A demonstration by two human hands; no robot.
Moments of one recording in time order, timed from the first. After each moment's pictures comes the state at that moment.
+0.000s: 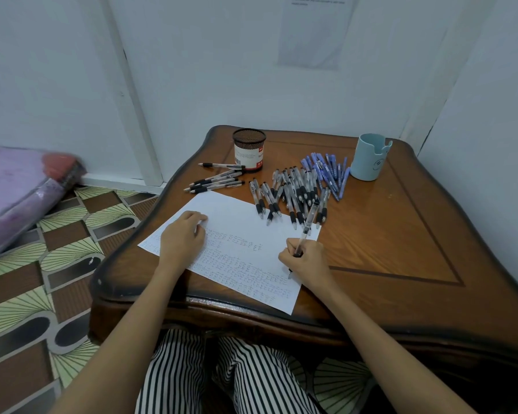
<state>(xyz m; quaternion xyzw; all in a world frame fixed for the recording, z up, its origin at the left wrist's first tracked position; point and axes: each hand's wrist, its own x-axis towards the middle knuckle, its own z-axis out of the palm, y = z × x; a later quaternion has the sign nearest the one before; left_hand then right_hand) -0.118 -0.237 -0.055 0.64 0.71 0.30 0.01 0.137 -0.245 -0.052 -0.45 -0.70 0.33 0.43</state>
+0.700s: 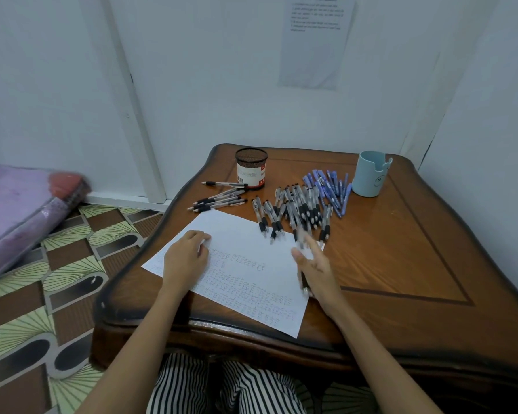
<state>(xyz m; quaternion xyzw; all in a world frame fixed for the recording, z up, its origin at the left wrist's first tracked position) -0.118 -0.235 -0.055 0.63 0.71 0.30 0.02 0.144 -0.243 -0.046 -0.44 -0.61 0.48 0.45</state>
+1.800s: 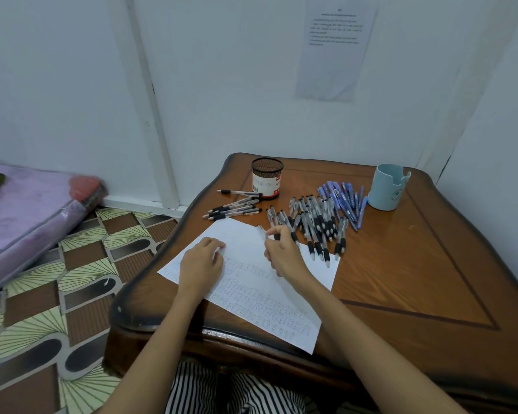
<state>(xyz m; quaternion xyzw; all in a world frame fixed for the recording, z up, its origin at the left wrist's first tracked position) -0.121 -0.231 -0.059 0.63 0.71 0.30 0.00 0.063 -0.216 0.000 -0.49 -0.64 0.49 0.34</state>
